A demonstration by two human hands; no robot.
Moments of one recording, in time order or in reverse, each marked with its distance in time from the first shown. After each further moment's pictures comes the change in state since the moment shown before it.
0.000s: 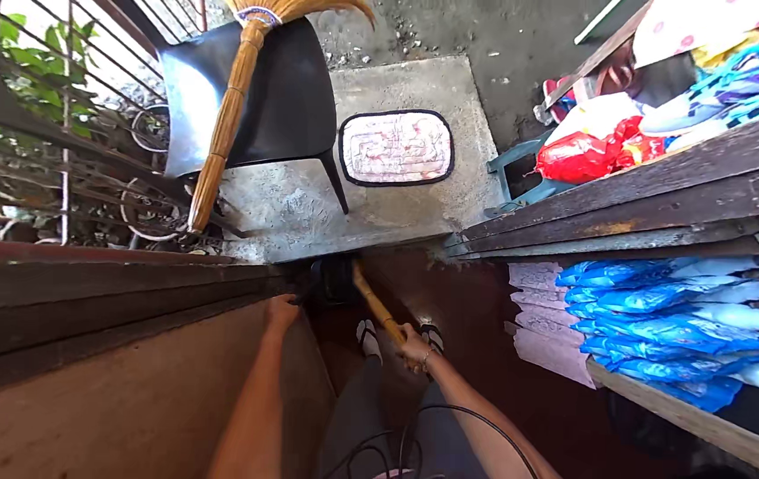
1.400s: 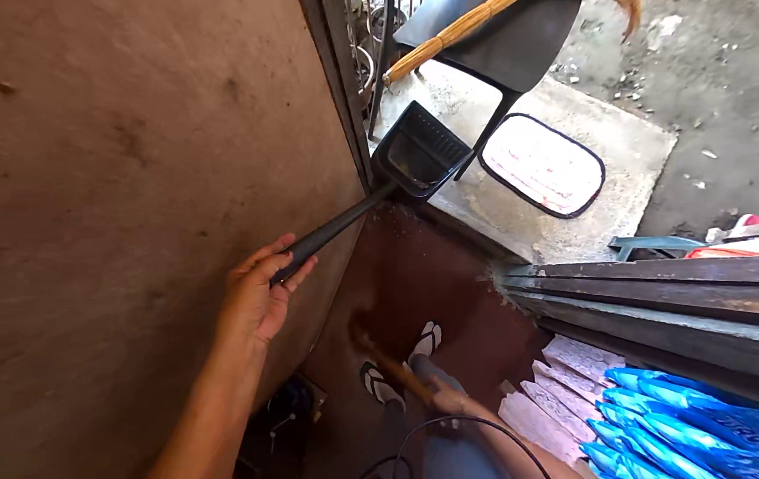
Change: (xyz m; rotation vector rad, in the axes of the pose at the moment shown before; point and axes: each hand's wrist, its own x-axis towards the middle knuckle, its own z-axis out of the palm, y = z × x) left_hand -0.344 -0.142 0.092 -1.747 0.698 -0.004; right_hand -0.055 0.205 0.011 -0.832 -0.392 0.019
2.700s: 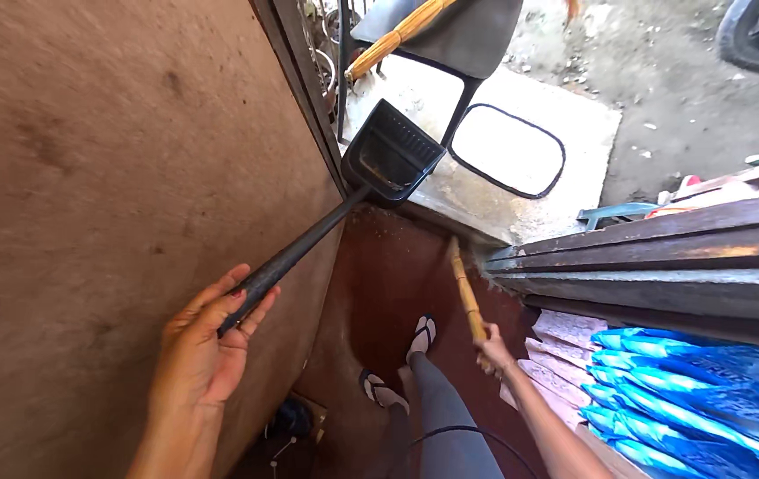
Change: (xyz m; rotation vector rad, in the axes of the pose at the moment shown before) left_hand -0.017 -0.001 -0.035 0.045 -0.080 0.095; right_hand 0.007 0.054 -0.071 0.553 0.713 0.001
